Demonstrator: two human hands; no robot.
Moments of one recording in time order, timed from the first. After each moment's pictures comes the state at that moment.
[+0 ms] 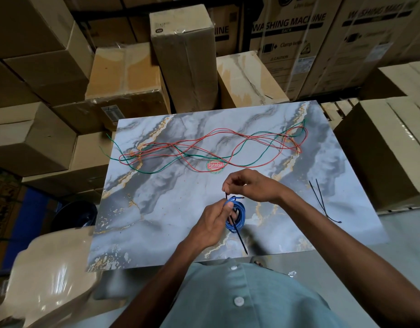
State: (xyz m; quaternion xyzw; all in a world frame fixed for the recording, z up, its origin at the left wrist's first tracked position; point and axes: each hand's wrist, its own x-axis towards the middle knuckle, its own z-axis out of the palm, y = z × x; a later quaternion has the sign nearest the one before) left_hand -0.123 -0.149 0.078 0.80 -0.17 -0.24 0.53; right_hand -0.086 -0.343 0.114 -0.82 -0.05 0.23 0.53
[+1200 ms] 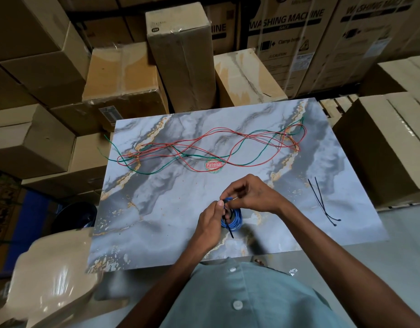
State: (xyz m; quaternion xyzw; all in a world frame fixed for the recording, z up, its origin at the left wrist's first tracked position) left_hand -0.134 -0.157 0.064 0.78 -0.04 -0.21 0.59; right_hand -0.110 -0.340 0.107 -0.79 -0.03 0.17 0.58
